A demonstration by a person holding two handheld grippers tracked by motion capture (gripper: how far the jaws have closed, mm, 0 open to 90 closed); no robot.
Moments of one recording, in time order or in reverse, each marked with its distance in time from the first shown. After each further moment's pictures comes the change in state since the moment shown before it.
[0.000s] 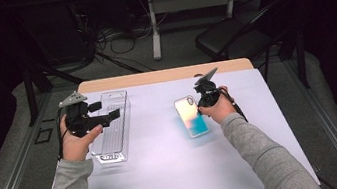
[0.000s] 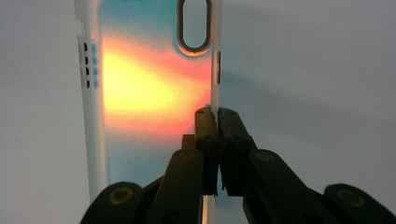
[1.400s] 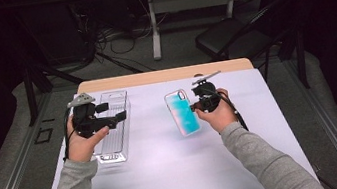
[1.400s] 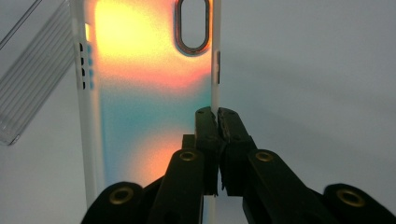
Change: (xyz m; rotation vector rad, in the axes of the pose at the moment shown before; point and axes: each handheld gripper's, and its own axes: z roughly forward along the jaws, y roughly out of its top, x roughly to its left) left arm -0.014 0.000 0.011 0.020 -0.030 0.026; right arm 0.026 -0.024 -0.029 -0.296 0.086 -0.089
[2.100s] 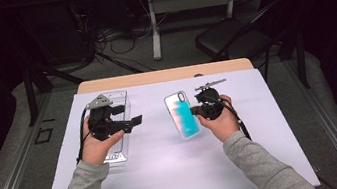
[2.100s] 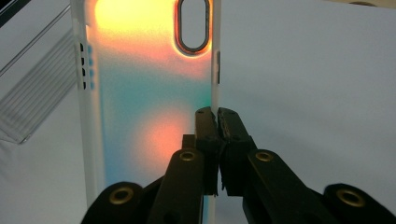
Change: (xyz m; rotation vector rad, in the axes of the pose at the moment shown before) left arm -0.034 0.000 0.024 0.031 -0.063 0.059; right arm 0.007 -0.022 -0.009 -0.106 0.017 -0.024
